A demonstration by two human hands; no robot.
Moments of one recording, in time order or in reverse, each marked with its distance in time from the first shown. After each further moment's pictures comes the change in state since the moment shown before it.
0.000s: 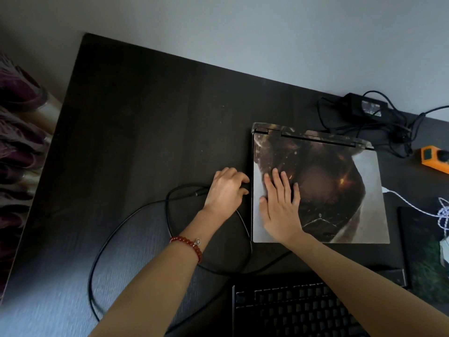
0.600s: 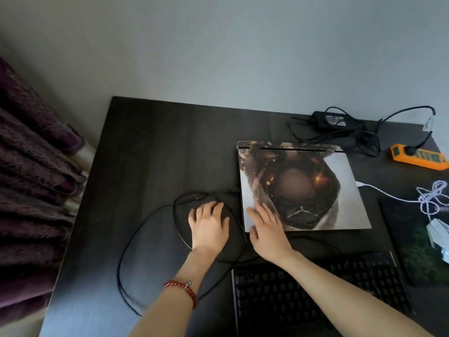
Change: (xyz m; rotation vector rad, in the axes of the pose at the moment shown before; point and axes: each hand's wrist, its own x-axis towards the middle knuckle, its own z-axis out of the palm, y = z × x) left_hand -0.092 0.024 -0.012 0.313 0.009 -0.282; right_hand -0.063 -0.008 -0.014 0.225 -0.190 -0.058
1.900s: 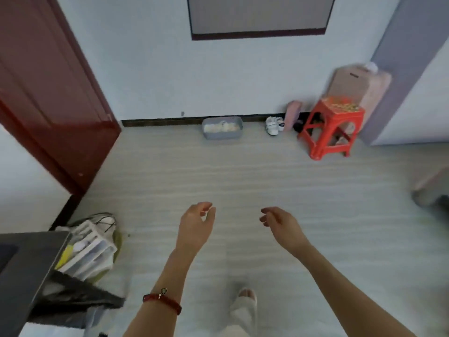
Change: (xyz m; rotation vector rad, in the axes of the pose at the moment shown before) left_hand -0.674 0.651 0.351 -0.180 -0.764 1.183; right_hand -0.942 0.437 0.090 0.962 1.211 1.354
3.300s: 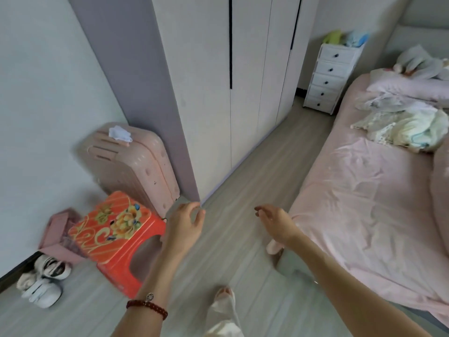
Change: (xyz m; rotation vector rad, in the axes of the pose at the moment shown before) left_hand 0.600 0.803 1.008 0.100 -0.620 0.652; right_hand 0.675 0.527 -0.973 0.003 0.579 0.514
